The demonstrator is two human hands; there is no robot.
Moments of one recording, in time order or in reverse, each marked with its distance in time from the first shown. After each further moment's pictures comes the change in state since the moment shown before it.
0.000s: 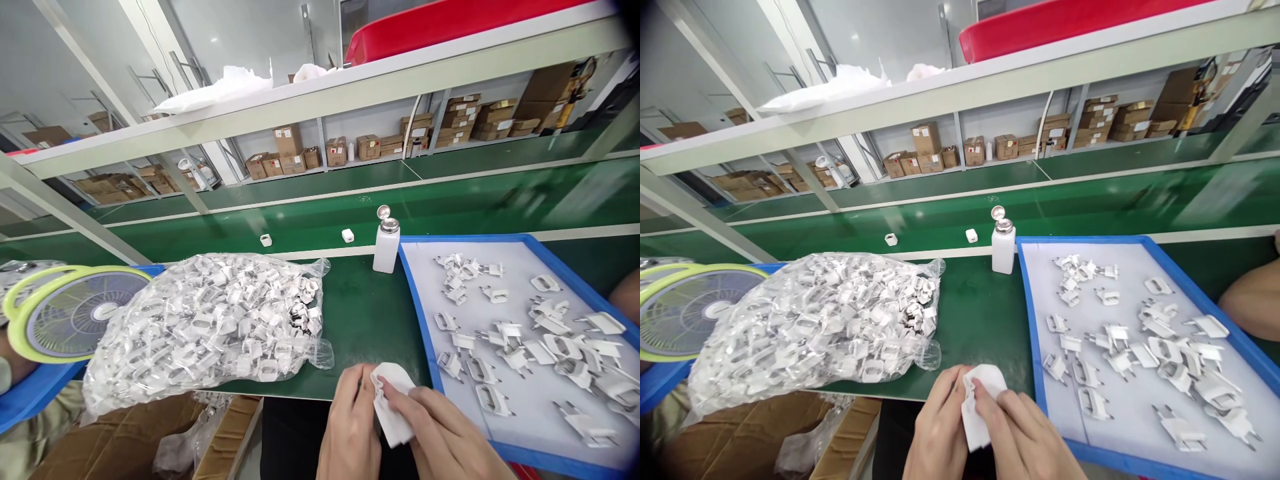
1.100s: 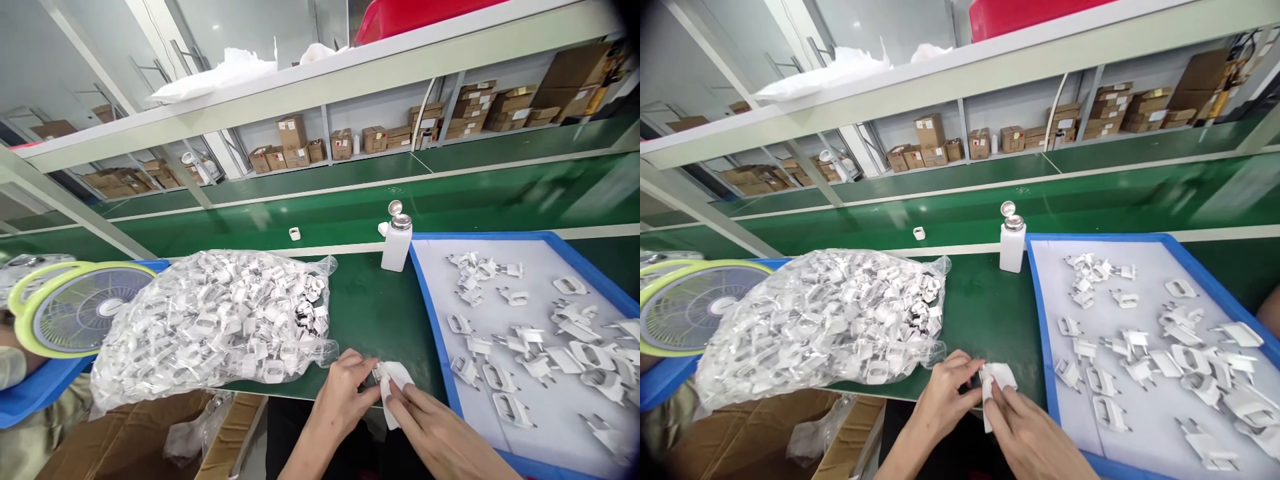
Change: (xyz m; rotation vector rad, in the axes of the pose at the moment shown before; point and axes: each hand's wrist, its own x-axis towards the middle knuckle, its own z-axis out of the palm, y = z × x) left_hand 0.037 -0.060 -0.005 -0.053 -0.495 -0.209; right_hand -0.016 0.023 0.046 -0.180 -0.232 -0.127
